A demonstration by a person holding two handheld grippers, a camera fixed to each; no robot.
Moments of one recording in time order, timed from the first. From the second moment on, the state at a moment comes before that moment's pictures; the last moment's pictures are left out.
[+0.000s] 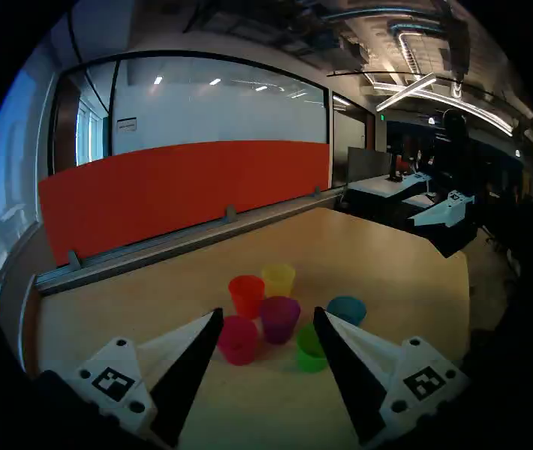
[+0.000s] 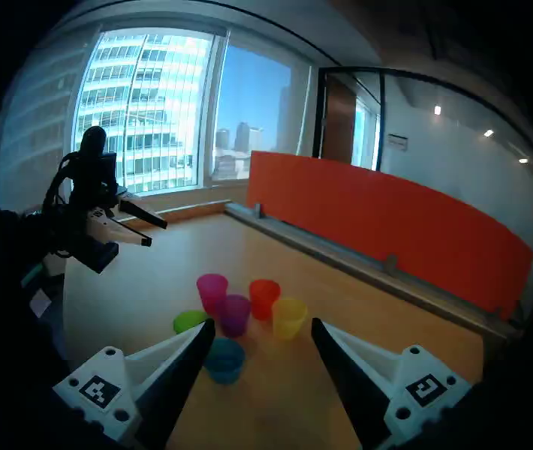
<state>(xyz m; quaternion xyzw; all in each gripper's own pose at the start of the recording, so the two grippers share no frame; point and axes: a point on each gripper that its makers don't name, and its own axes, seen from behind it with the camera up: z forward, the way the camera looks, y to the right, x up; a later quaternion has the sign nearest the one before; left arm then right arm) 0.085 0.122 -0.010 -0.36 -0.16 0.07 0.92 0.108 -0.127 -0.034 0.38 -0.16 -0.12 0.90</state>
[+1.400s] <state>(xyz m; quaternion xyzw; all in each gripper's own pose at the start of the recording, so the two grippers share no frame) -0.025 0.167 -0.030 -0.41 -0.24 0.09 0.87 0.004 -0.144 -0.037 0.41 -0.23 -0.14 0.87</state>
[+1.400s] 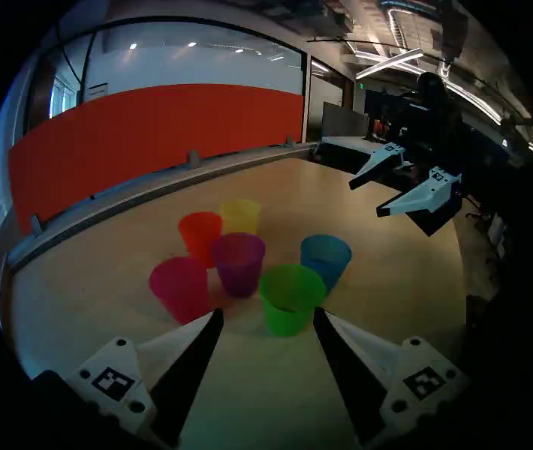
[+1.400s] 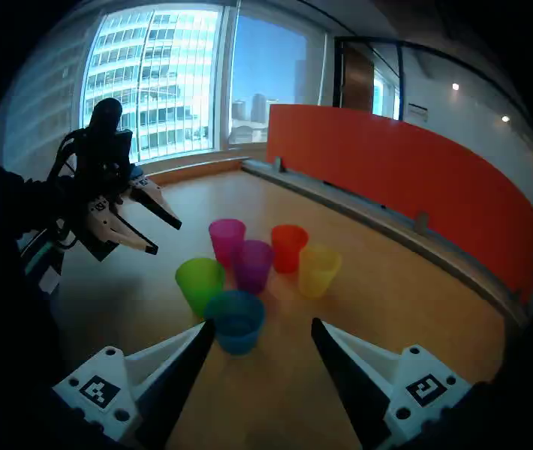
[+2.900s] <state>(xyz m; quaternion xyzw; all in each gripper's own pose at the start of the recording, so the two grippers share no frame) -0.094 0.223 -0.011 -0.45 -0.30 0.13 0.83 -0.018 -0.138 -0.021 0.40 -0.25 -0.14 0.87</state>
